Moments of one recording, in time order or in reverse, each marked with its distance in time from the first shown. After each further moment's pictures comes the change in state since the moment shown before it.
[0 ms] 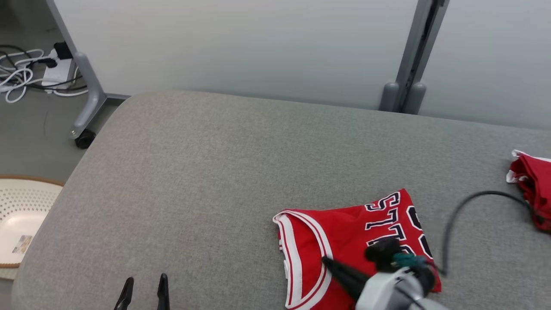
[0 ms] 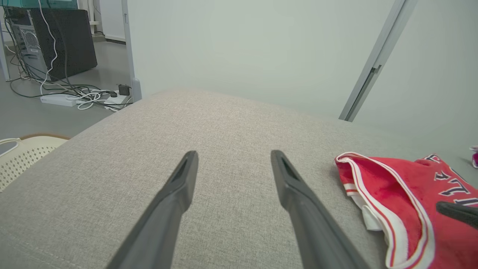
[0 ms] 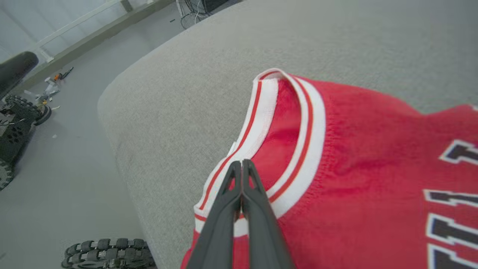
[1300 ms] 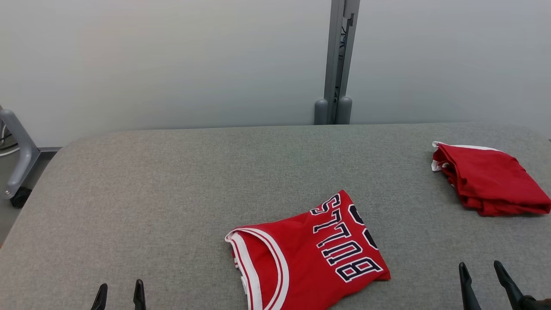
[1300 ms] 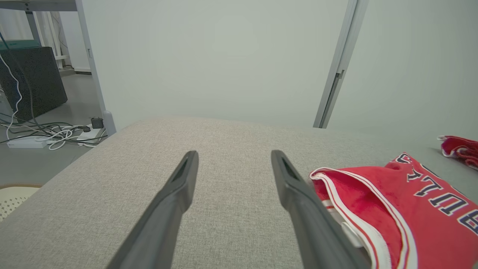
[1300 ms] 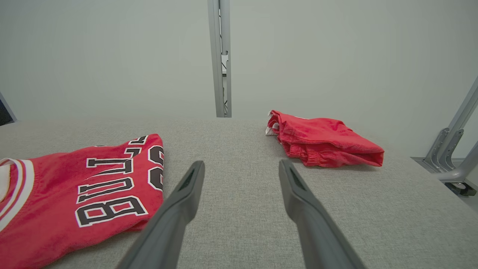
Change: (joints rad) left arm 0.049 0.000 0.108 -0.039 0.076 -0.018 0.000; right arm 0.537 0.131 -0.955 -0.282 -0.570 0.000 -0.244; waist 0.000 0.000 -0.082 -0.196
